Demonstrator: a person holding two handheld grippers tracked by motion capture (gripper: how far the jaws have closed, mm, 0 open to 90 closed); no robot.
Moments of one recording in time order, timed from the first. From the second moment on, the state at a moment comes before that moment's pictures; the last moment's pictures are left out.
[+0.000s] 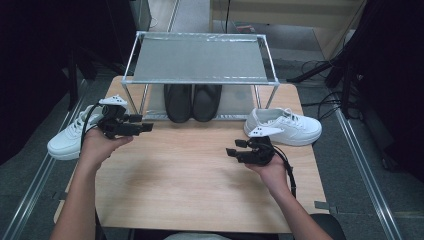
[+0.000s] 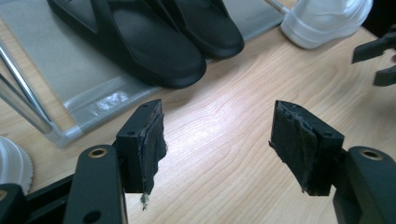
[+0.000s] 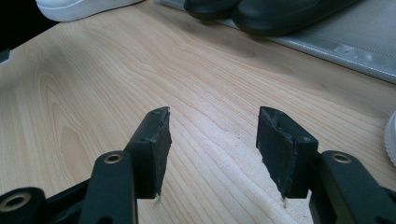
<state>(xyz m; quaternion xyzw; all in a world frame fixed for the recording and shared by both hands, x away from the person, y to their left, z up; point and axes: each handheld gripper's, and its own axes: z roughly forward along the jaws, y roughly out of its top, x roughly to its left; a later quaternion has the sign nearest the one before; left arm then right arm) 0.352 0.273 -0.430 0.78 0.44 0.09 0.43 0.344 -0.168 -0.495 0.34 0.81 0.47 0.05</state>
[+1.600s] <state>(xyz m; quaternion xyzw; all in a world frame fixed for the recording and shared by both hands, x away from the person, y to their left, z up) 0.387 0.413 -0.481 0.75 0.55 0.12 0.34 0.338 -0.172 -0.507 0.36 0.82 0.43 0.07</state>
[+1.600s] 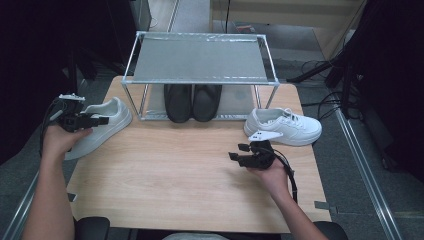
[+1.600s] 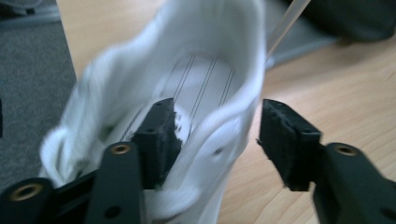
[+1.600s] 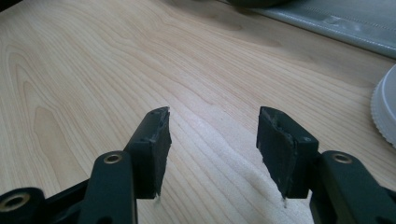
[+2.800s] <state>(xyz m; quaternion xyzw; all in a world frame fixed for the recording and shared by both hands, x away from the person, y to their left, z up) 0.344 0.400 -0.453 0.71 0.57 0.12 0.39 0.345 -0.169 -0.504 0.35 0.82 0.45 0.06</state>
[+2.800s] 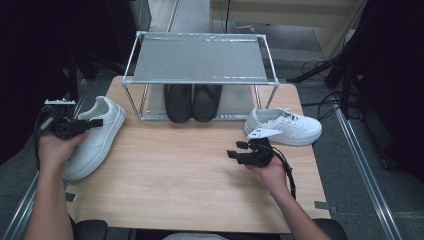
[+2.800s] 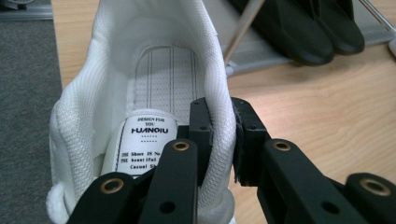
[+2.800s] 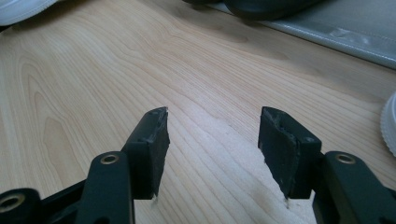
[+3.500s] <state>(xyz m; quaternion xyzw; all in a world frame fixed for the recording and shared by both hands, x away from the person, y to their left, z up) 0.287 0.346 -0.427 0.73 0.55 0.10 0.41 0.360 -0.144 -0.500 0.32 0.83 0.46 0.04</state>
